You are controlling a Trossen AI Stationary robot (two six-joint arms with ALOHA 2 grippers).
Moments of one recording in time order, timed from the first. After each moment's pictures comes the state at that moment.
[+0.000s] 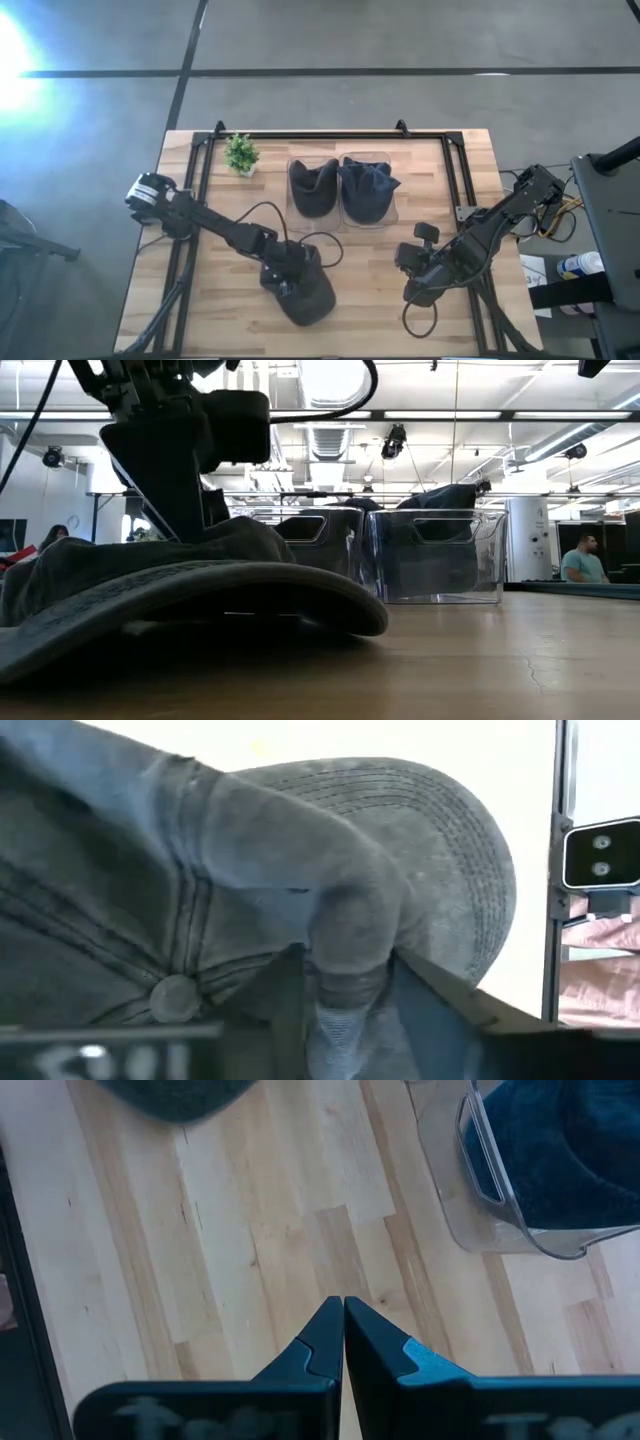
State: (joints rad) left arm -0.32 1.67 0.95 -0.18 0.21 -0.63; right arm 0.67 1.48 1.38 -1.24 0.34 0.91
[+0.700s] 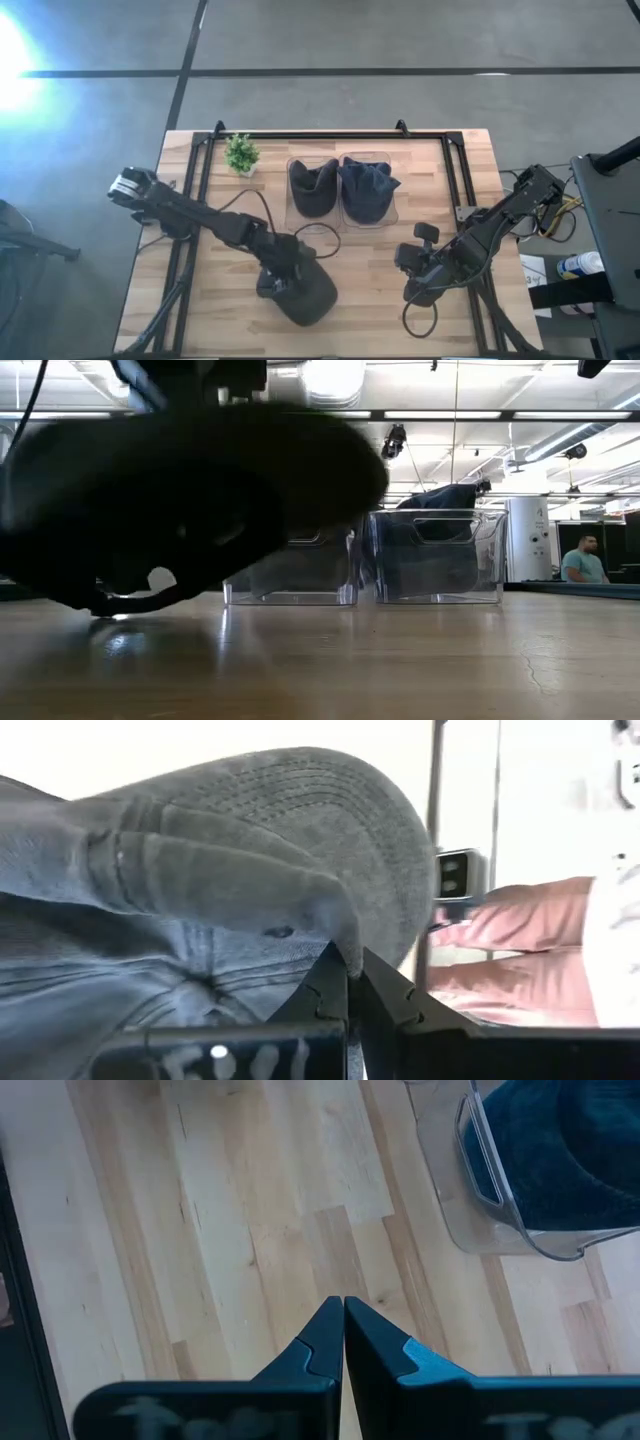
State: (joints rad) left arm -0.32 1.53 1.04 -0.31 0.30 -0.71; right arm 0.67 1.48 1.38 -1.24 0.34 0.91
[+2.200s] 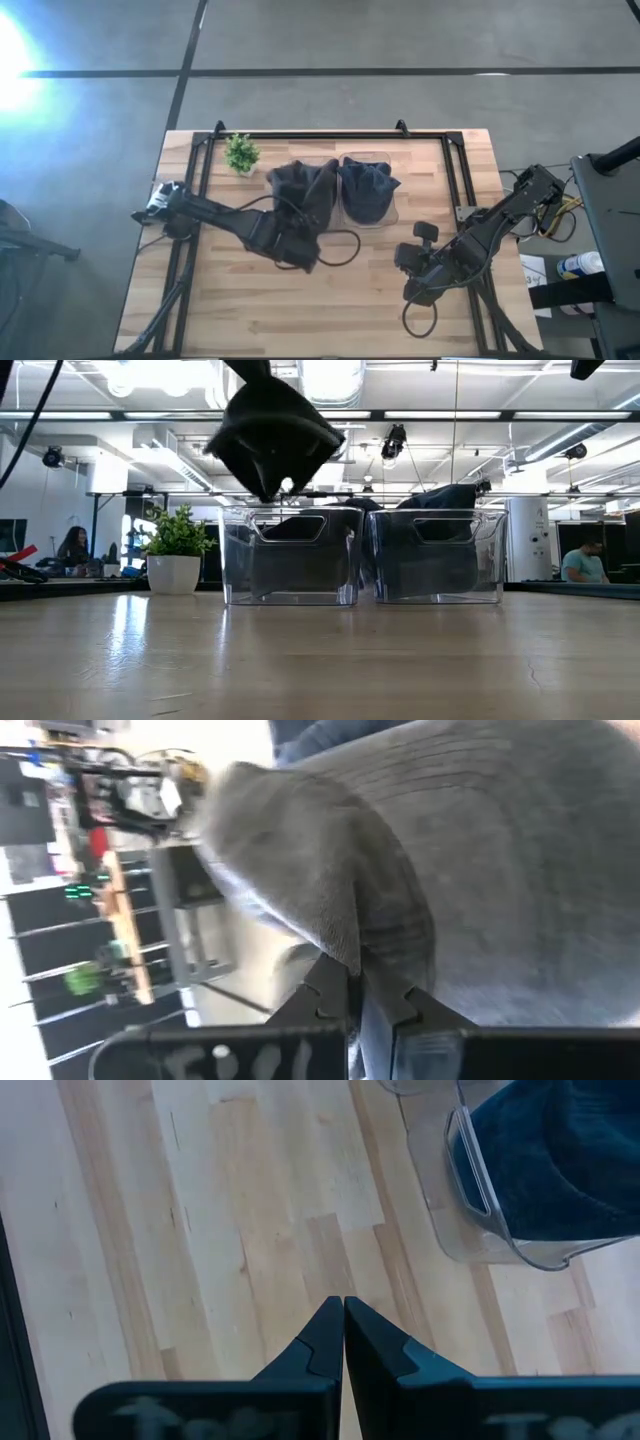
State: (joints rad) left arm -0.34 1.84 1.92 -1.53 -0.88 -0.01; right arm 0.67 1.48 1.38 -1.25 0.37 0.89
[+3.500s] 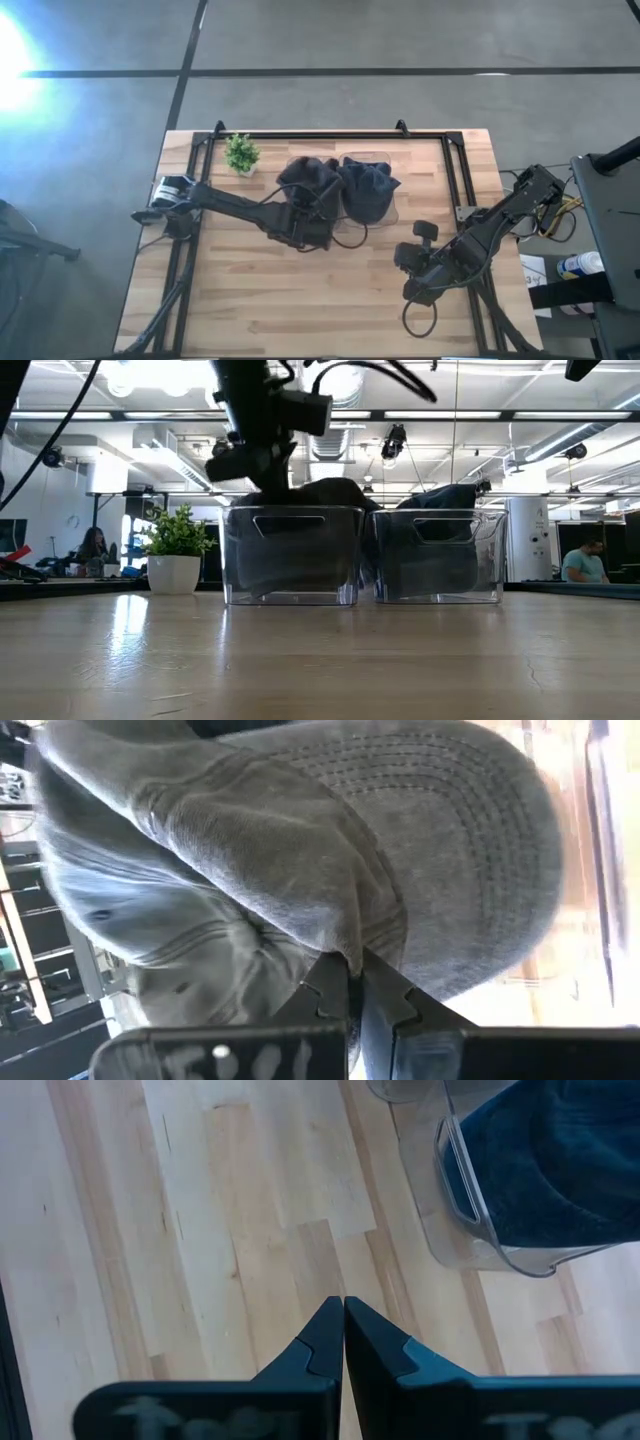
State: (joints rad) left arm -0.18 1.85 1.51 -1.00 -0.70 0.14; right arm 0.67 1.48 1.38 -1.25 0.39 0.88
